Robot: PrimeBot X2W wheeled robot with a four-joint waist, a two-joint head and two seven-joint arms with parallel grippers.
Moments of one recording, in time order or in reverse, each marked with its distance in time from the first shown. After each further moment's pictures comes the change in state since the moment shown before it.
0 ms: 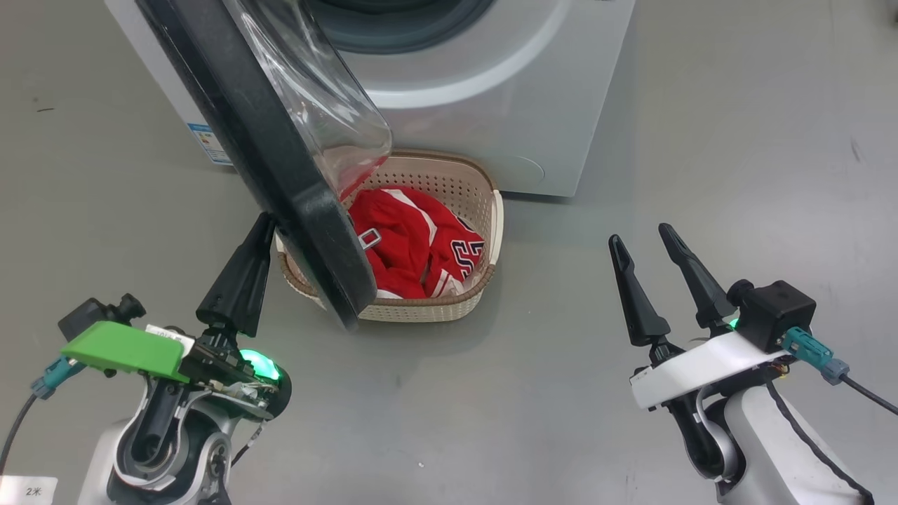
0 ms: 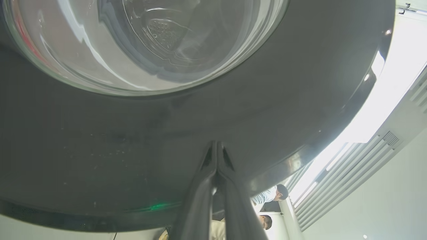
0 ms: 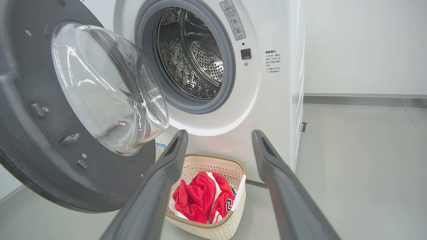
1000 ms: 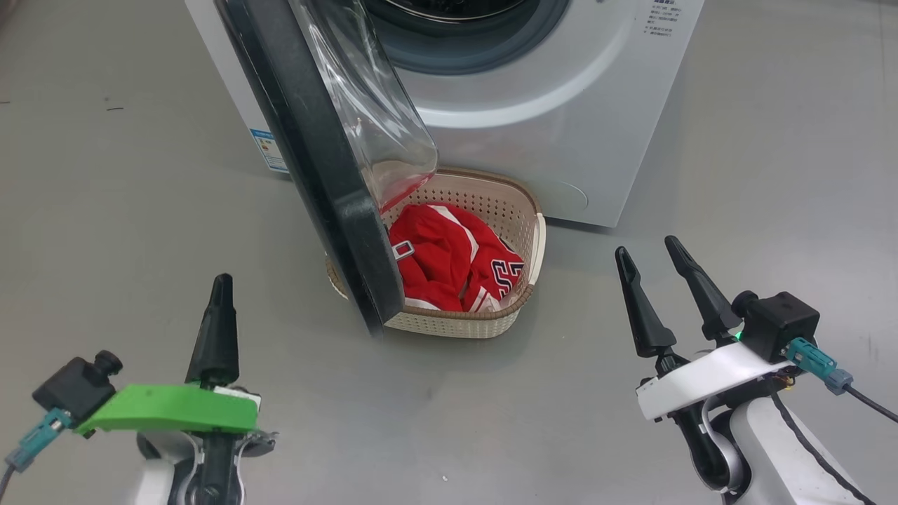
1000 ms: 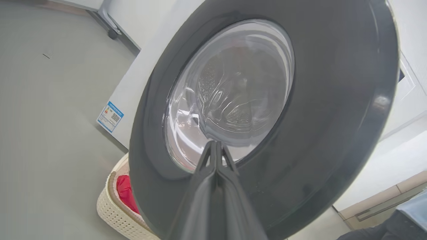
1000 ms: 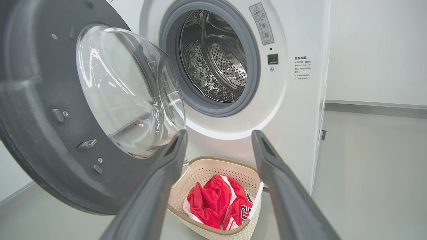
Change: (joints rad) left arm 0.091 -0.007 -0.008 0.198 0.951 -0.104 -0.360; right arm 0.026 -0.006 -0.008 0.000 0.000 0.000 0.001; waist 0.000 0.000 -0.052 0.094
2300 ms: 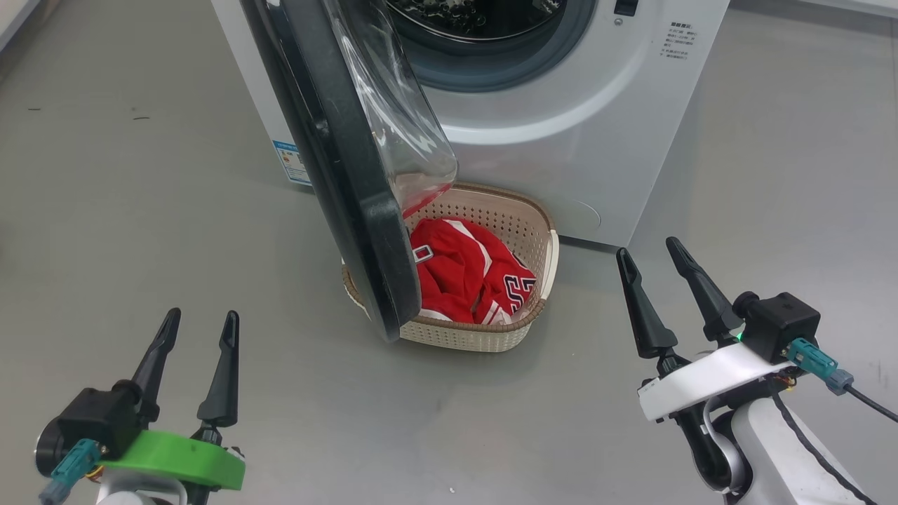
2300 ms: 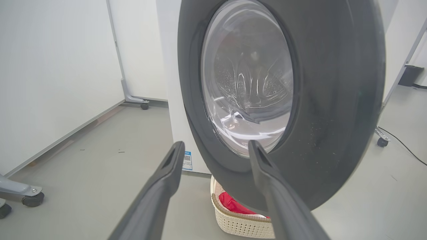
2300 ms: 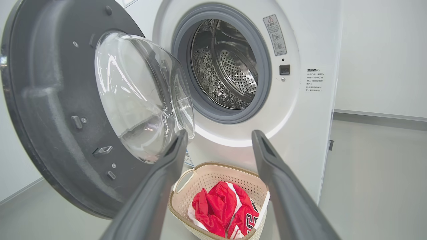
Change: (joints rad) left arm 0.044 0.163 -0.038 0.034 0.521 0.003 -0.091; right arm 0.001 -0.004 -0.001 0.003 0.000 0.000 0.000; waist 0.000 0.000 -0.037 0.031
